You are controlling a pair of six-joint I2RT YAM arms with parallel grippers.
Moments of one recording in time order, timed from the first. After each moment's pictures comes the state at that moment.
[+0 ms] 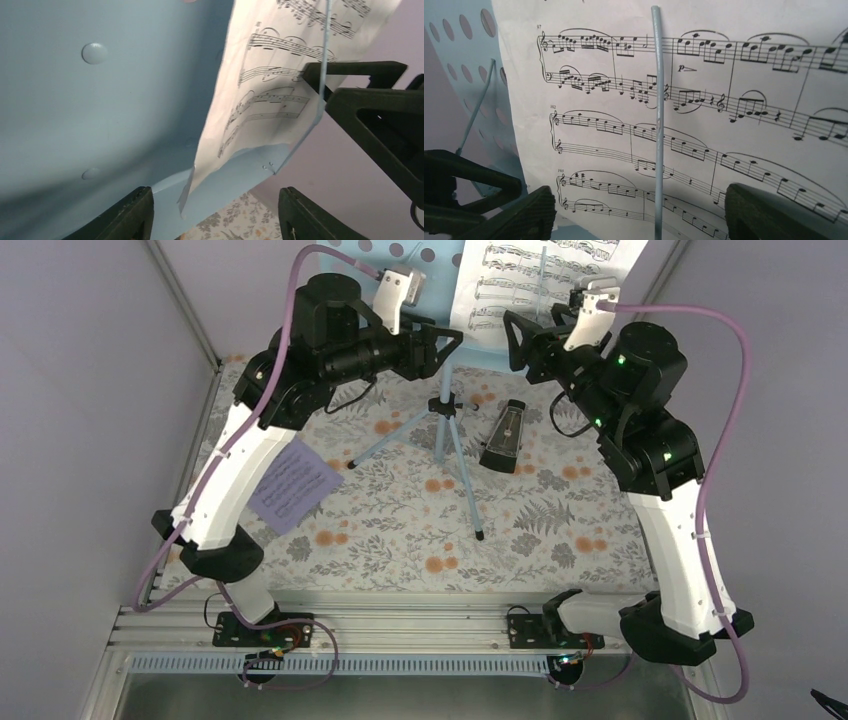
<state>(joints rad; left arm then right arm) -0.75 1.72 2.39 -0.85 0.22 -0.32 0.49 1.25 1.90 -0.65 0.09 0.15</state>
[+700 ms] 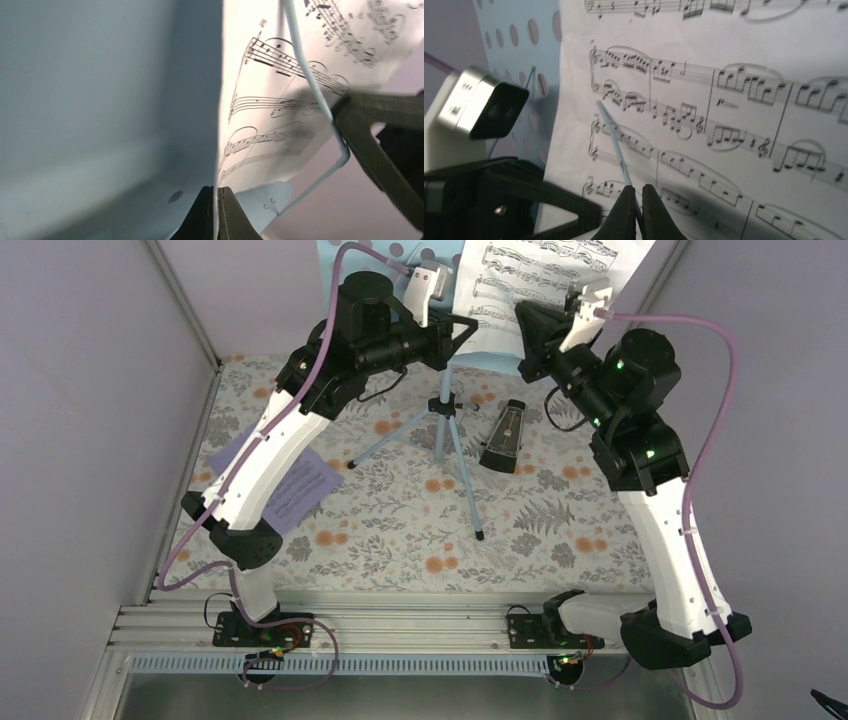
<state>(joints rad) -0.76 1.84 2.41 -0.68 0.28 -0.37 0.42 1.23 1.79 -0.45 -0.12 0.14</state>
